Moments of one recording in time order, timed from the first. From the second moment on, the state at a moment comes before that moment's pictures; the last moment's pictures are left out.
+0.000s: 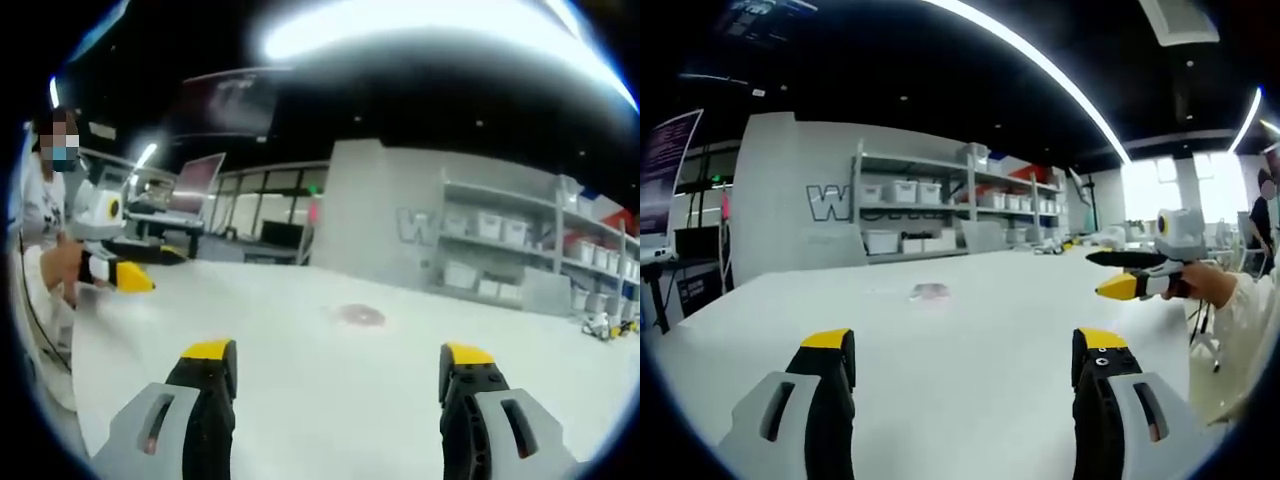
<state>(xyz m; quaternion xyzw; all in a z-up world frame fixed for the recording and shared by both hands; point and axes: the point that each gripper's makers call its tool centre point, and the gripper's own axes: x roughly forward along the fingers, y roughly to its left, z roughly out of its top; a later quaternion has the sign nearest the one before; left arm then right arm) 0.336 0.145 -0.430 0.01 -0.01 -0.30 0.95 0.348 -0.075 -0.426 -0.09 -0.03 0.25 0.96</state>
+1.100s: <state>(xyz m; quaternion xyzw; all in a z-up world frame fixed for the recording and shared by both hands) 0.336 0.142 -0.429 0.02 -0.01 -0.31 0.95 0.347 -0.079 -0.427 -0.10 -0.02 0.25 0.96</state>
